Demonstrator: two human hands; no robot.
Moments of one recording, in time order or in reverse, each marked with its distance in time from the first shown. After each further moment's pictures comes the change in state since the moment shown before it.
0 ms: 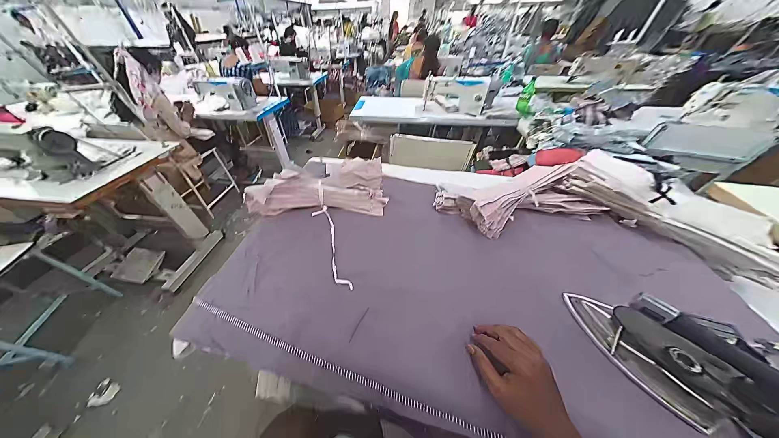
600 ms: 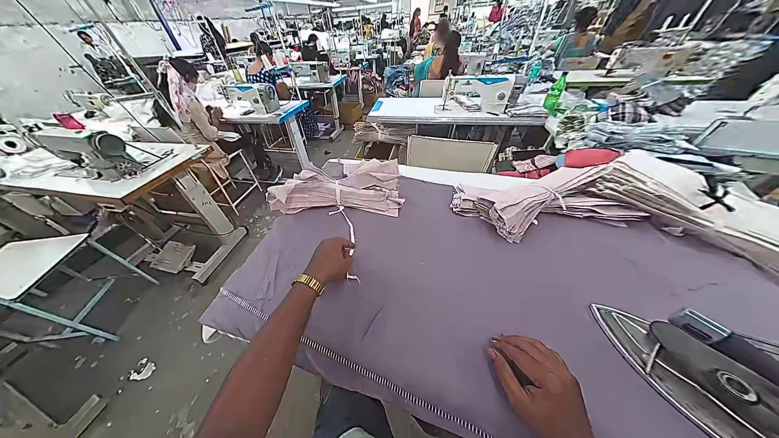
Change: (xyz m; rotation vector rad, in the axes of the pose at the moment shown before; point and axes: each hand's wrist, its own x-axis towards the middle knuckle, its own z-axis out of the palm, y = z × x) left_hand 0.096 0.090 -0.257 -0.057 0.686 0.117; right_hand -0.003 0.000 0.000 0.059 0.047 0.028
